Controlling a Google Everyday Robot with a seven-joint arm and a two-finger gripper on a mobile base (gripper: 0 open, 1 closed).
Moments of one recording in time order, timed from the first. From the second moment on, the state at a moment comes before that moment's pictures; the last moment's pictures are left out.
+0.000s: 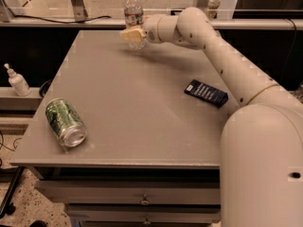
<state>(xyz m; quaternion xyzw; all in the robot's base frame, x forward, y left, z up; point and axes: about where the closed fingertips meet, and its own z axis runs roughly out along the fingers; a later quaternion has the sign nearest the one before) 0.856 0.060 0.891 -0.41 0.67 0.23 0.58</state>
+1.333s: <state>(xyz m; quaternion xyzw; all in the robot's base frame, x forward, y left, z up) 0.686 0.011 0.927 -0.45 0.63 0.36 0.52</state>
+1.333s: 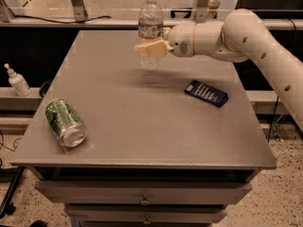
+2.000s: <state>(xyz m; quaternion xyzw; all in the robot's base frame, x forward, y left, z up) 0.661 0.023 0.921 -0.47 0.61 0.38 0.50</state>
